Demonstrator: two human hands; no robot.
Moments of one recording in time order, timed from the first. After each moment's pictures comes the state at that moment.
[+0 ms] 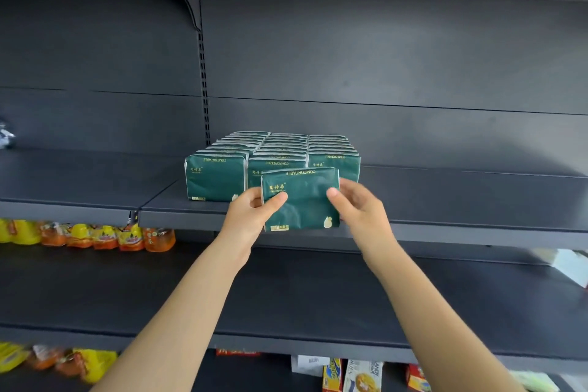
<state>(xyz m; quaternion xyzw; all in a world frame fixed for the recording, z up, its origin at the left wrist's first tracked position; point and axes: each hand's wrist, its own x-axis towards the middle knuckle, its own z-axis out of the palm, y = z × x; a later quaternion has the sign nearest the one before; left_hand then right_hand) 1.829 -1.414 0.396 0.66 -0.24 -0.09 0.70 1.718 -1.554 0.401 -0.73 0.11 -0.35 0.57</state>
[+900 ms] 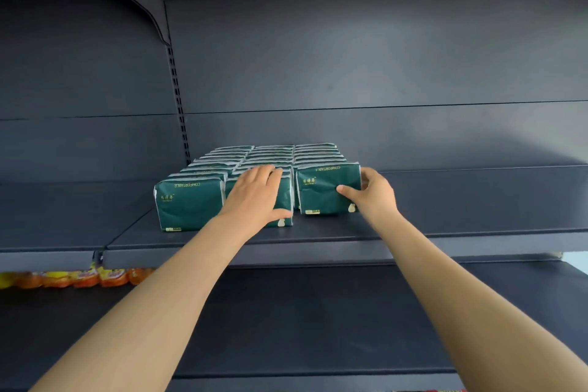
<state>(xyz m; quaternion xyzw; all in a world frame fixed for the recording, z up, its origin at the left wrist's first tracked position) 1.887 -1.477 0.434 0.85 -0.46 0.28 0.00 1.777 -1.661 0.414 -0.78 0.25 -0.39 0.42</state>
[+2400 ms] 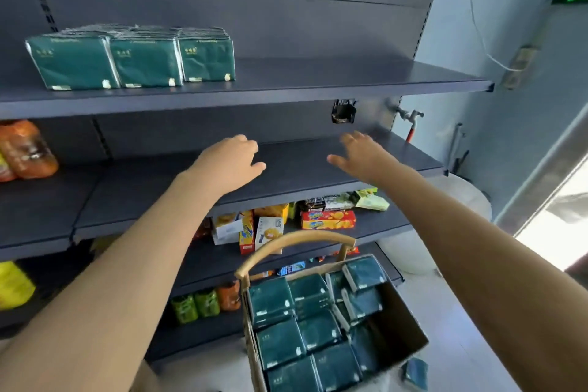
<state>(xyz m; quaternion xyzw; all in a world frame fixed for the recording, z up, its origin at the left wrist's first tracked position) 1.646 -1.423 0.348 0.82 -0.56 0.06 0.09 1.467 -1.591 0.343 -0.92 0.37 -0.08 0.05</state>
